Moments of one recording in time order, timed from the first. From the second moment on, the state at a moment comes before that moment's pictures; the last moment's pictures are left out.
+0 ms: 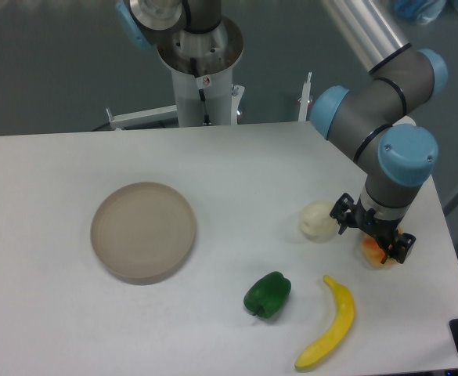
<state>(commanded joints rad) 2.46 -2.13 -1.38 -1.12 1.57 1.38</state>
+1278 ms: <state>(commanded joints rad) 2.33 -2.40 -1.14 -1.04 1.54 1.03</state>
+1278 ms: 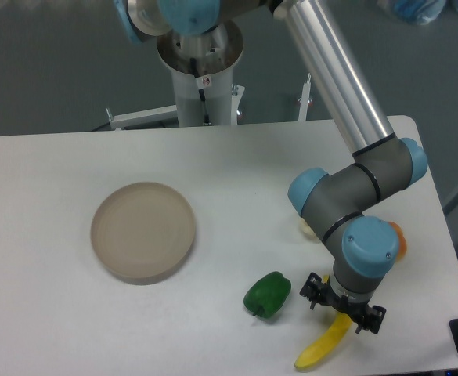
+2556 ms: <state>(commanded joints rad) 2.44 -2.14 -1.24 -1.24 1.54 1.20</state>
